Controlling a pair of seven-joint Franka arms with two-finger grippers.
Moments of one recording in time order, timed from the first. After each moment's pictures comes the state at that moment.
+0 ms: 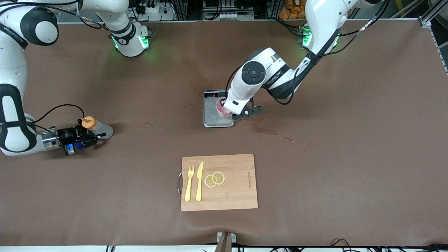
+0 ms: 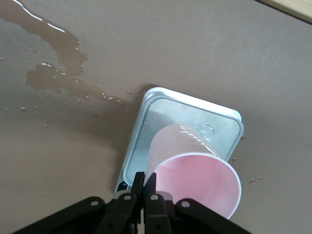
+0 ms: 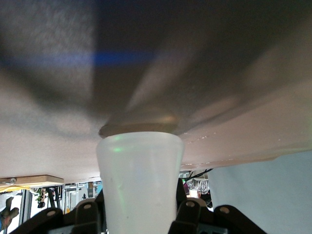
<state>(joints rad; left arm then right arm) -0.31 0.54 -0.56 -1.76 0.03 2.23 -1.15 -0.51 0.95 0.07 -1.45 0.61 1.42 0.58</state>
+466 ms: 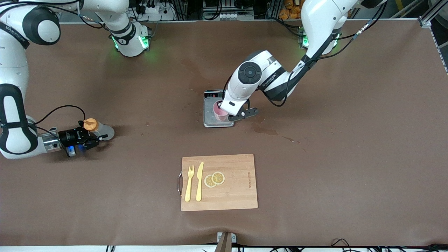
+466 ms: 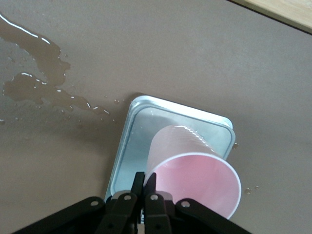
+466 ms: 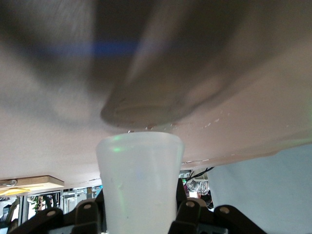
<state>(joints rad) -0.33 0.57 -0.56 -1.75 0.11 2.30 -1.18 -0.47 0.93 0.07 -1.43 0.61 1.42 0.66</state>
